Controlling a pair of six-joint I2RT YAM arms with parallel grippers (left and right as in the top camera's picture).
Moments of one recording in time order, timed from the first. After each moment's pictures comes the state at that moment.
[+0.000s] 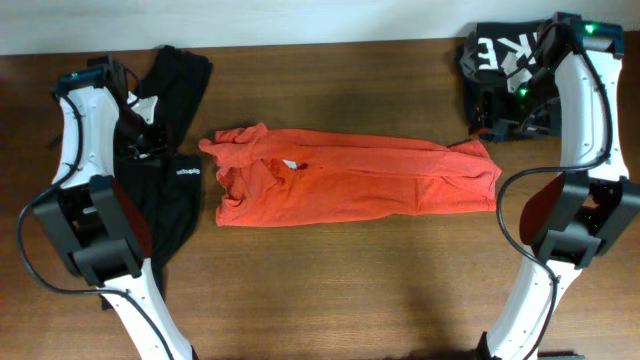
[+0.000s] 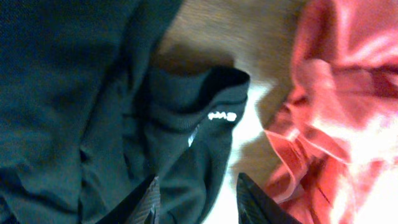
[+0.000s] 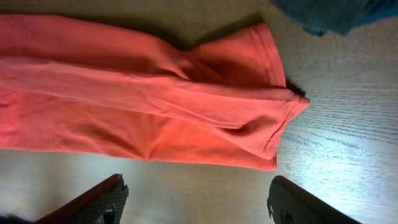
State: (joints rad) left arm 0.23 2.27 2.05 -1.37 0.20 0.09; right arm -0.23 2.25 2.26 -1.62 -0.27 -0.15
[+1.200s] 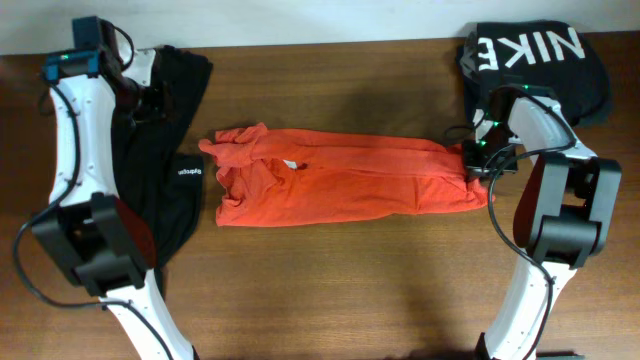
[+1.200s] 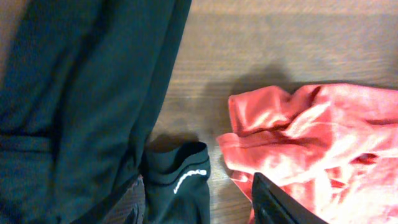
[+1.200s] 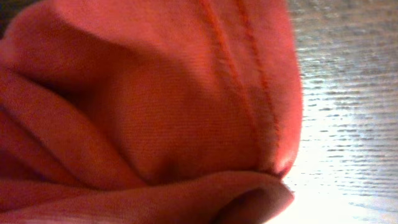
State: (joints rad) left arm 0.18 2.17 2.16 -1.24 0.23 0.17; right arm -0.17 2.22 1.67 -1.11 -0.04 -0.04
